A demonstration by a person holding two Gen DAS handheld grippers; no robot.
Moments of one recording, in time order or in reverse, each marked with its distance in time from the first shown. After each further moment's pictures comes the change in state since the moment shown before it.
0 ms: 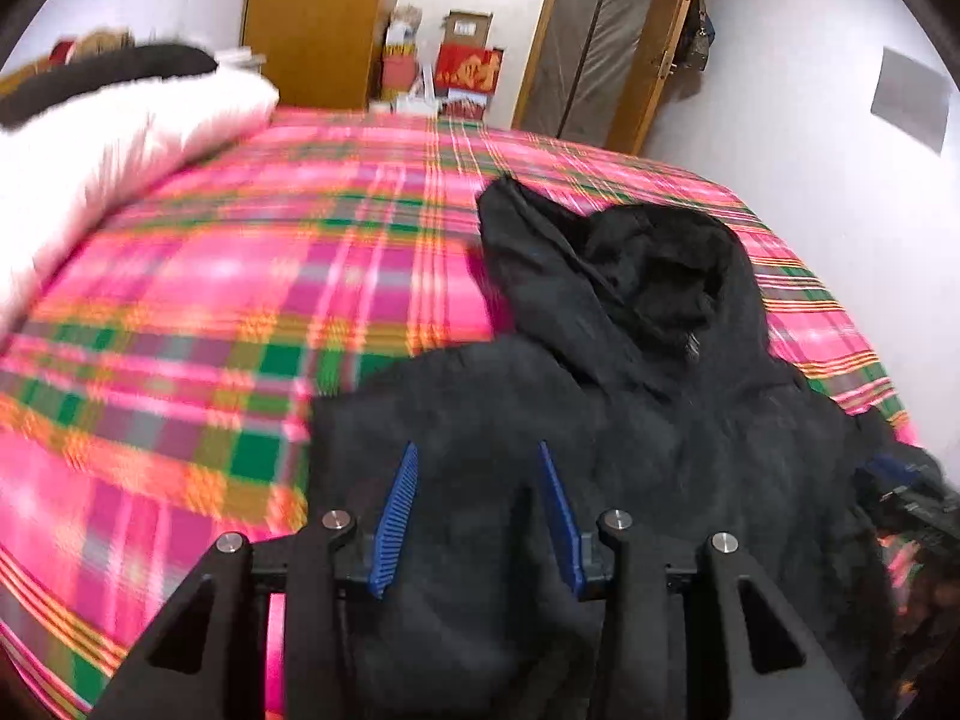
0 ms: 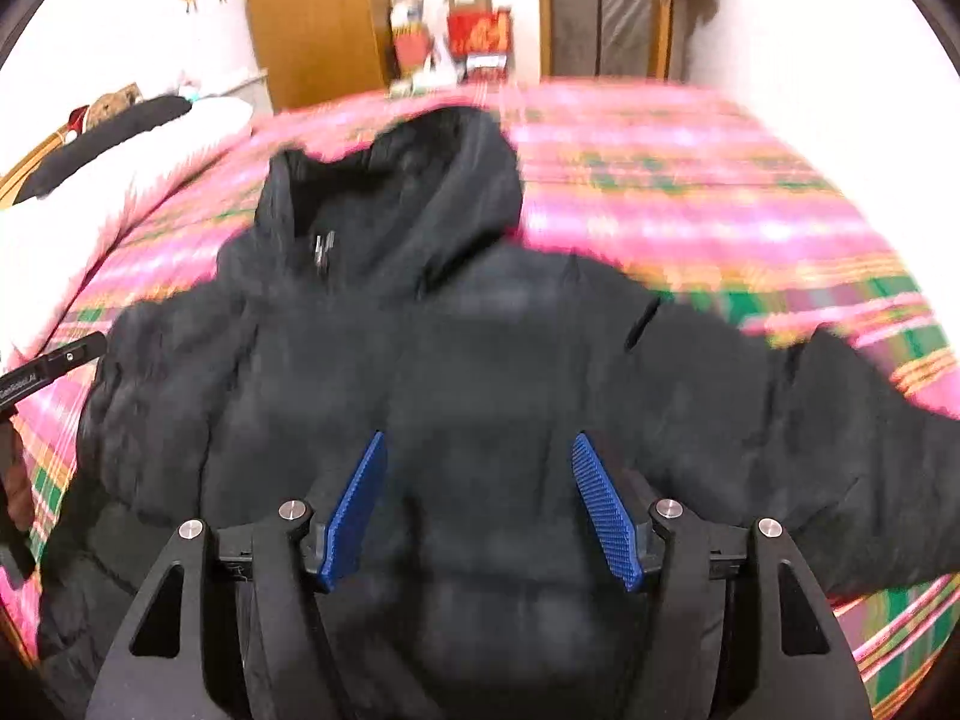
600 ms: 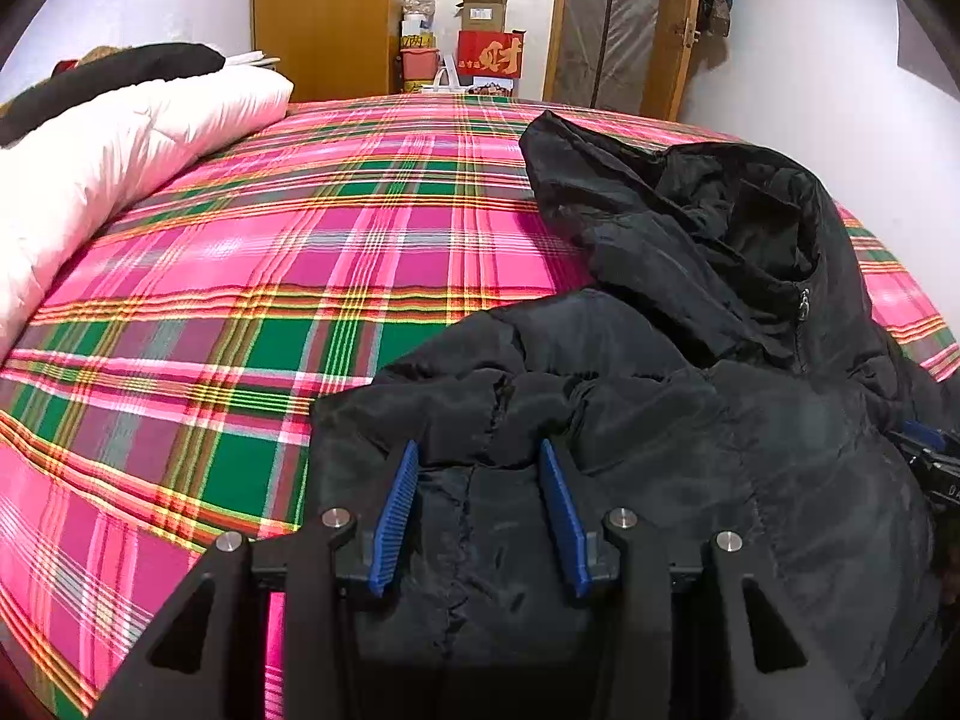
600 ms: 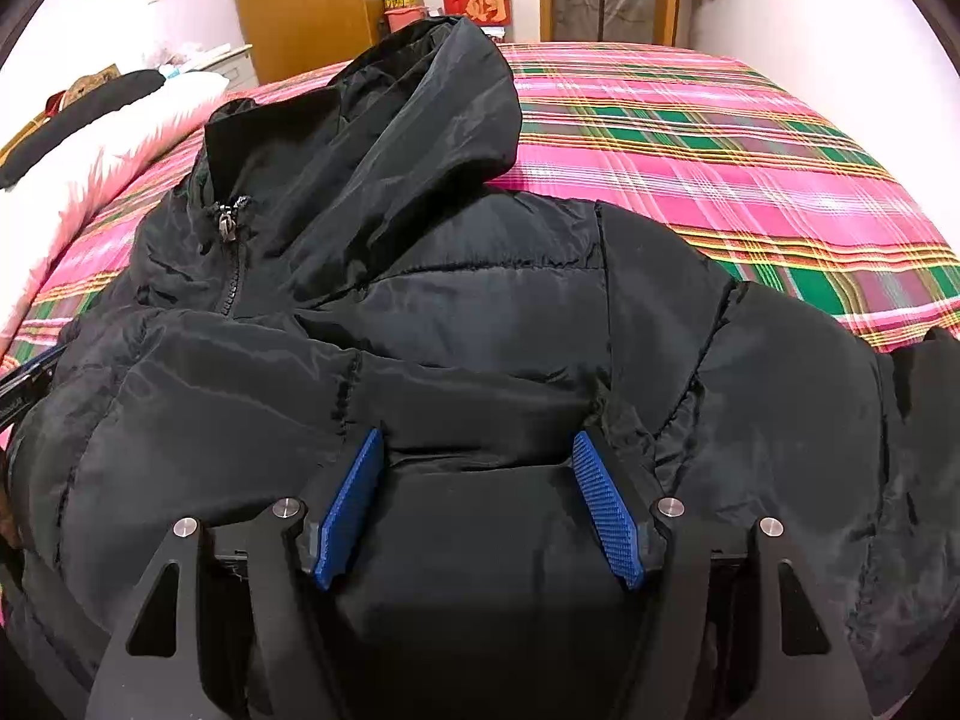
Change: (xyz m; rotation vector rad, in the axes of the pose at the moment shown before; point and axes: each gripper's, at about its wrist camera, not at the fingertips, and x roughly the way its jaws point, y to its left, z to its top) left arm 0.067 0.006 -0.020 0.052 0.032 0.121; right arm 0.089 -0.006 -0.005 -0.007 0.108 -0.013
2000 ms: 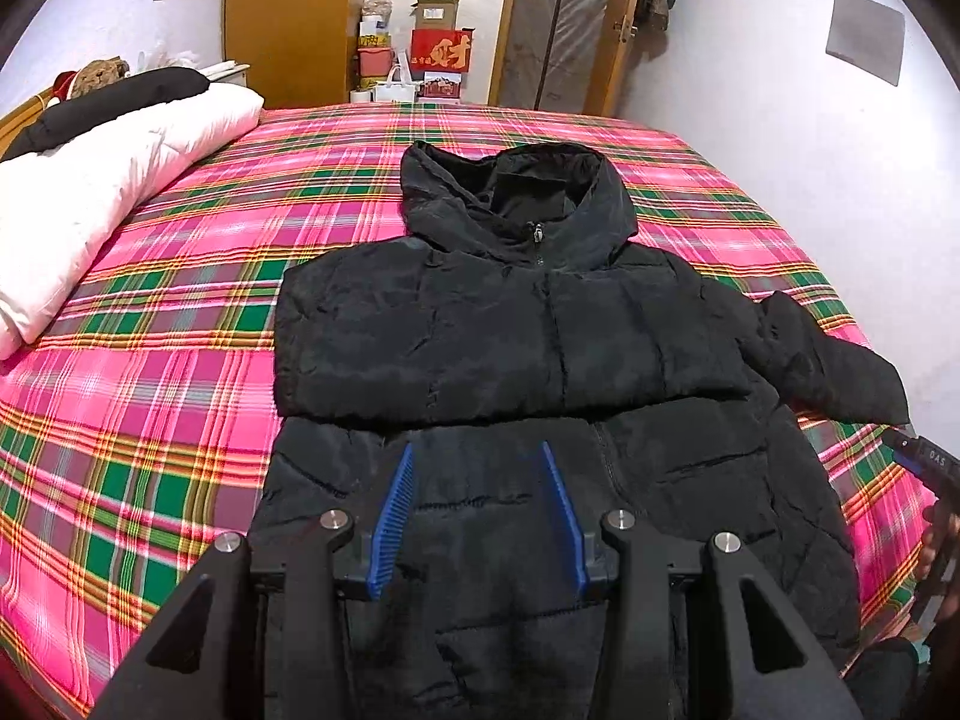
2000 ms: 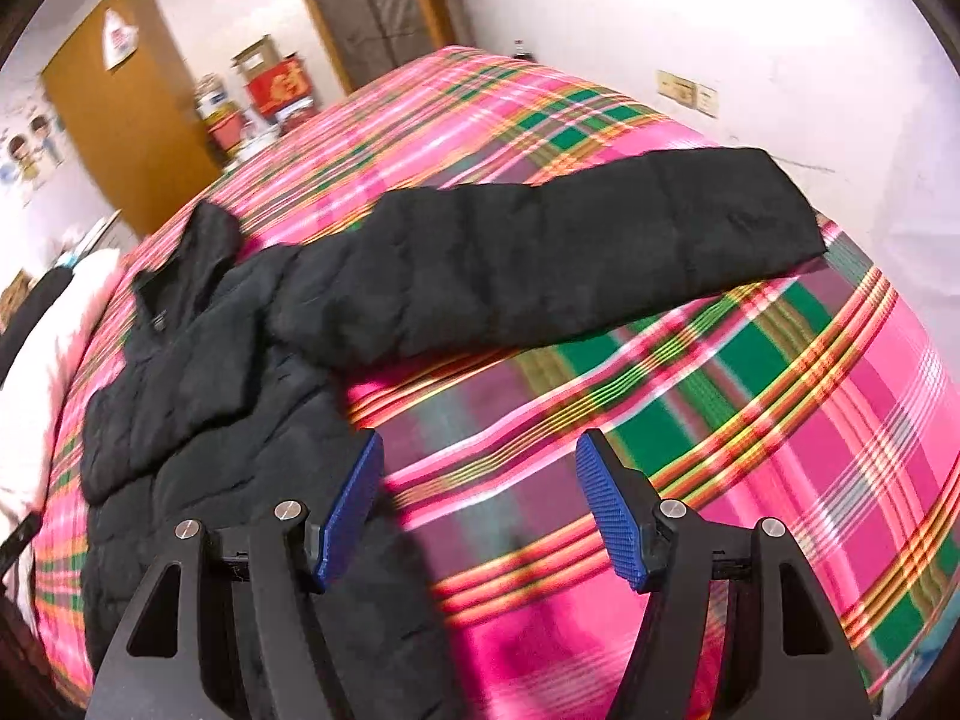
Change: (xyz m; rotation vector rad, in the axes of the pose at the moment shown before) left arm -0.214 -0.088 -0.074 0.016 0.042 -0.100; right arm -0.211 -0.215 -0.160 0.500 -0.059 -0.103
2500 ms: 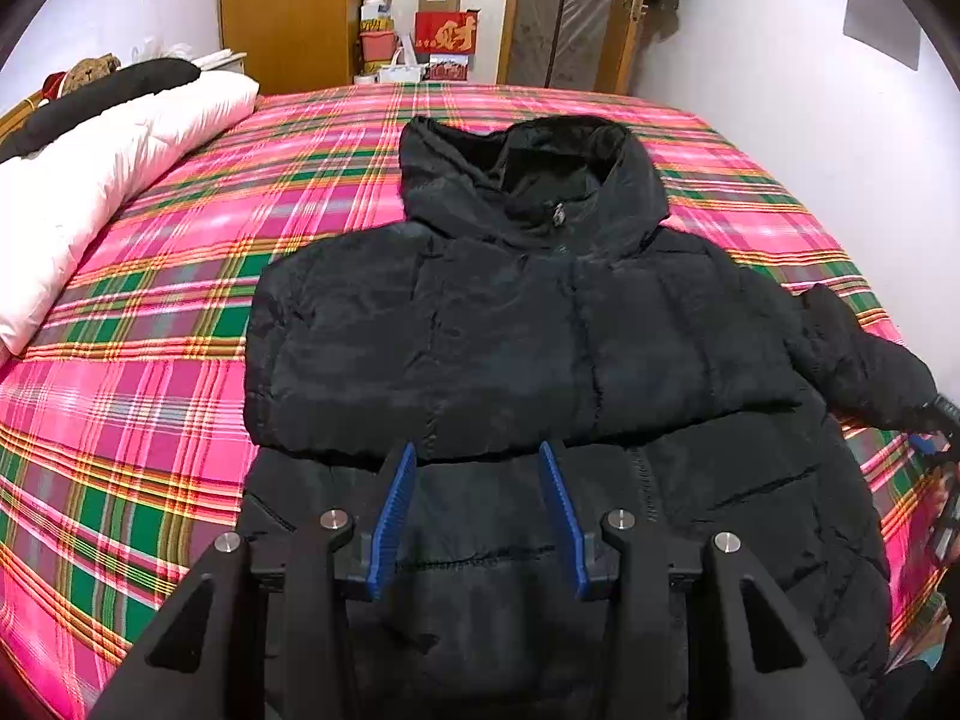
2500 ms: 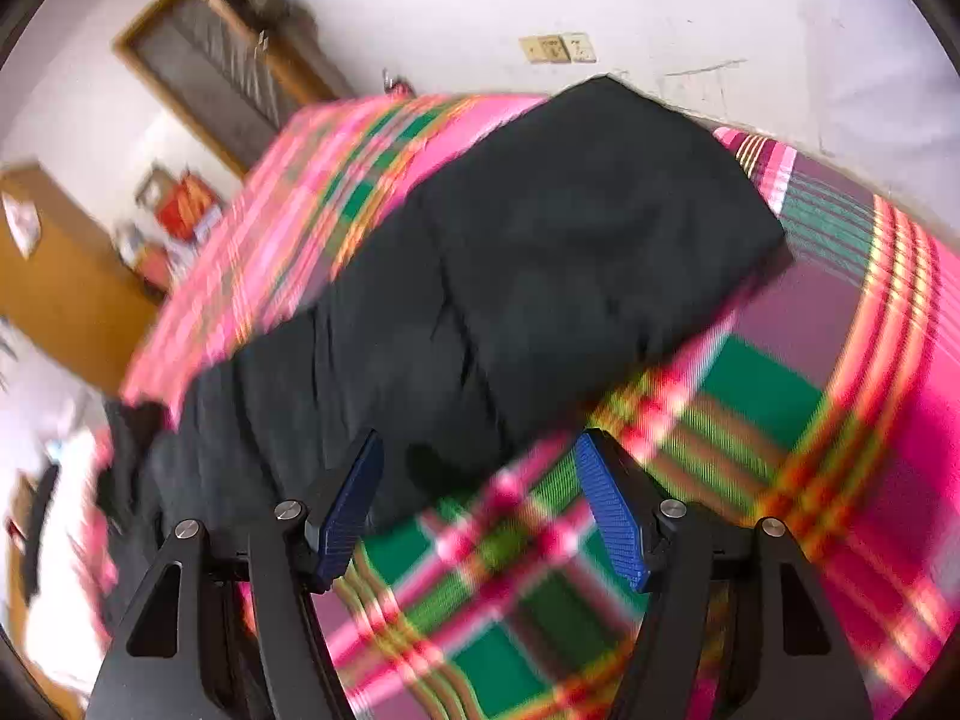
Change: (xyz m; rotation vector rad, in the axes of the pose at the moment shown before) left arm 0.055 -0.001 0.012 0.008 0.048 0.038; right arm 0.065 -0.129 0.055 0.397 -0.087 0.061
